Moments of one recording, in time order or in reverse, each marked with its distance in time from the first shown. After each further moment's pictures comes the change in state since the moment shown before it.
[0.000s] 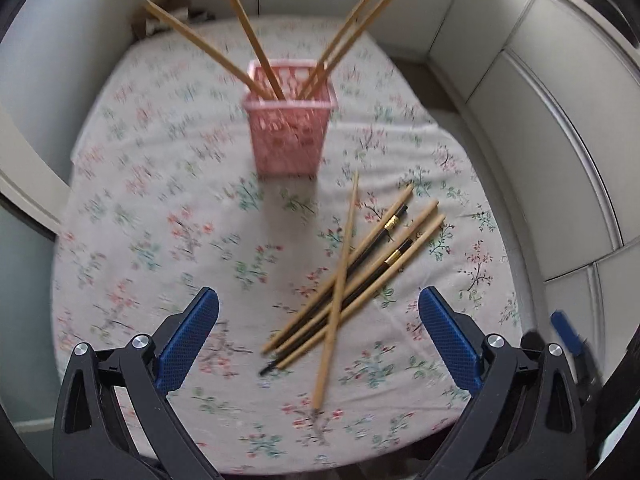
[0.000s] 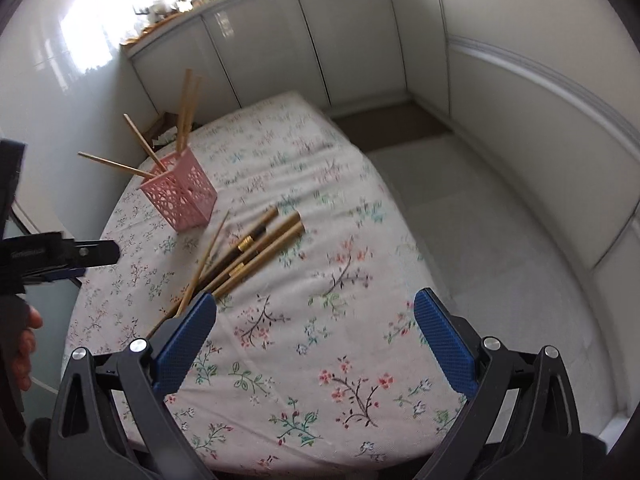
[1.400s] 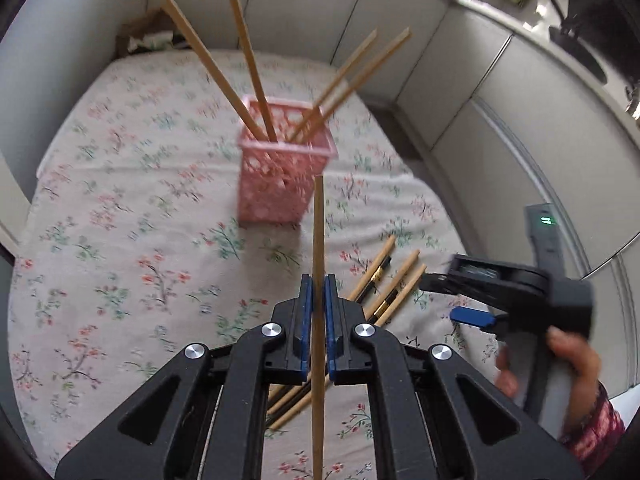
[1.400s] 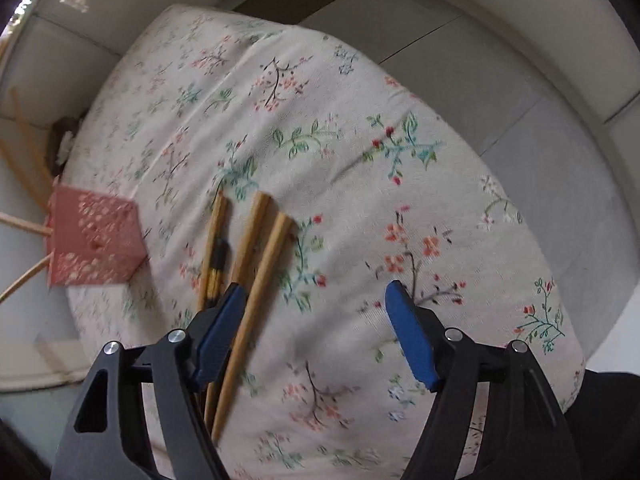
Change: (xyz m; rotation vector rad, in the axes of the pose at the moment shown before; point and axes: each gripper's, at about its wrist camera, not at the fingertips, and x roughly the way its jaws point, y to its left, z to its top) left arm -0.011 0.046 -0.009 -0.010 -0.237 -0.180; right arm 0.148 0.016 0.067 0.428 0.451 -0.204
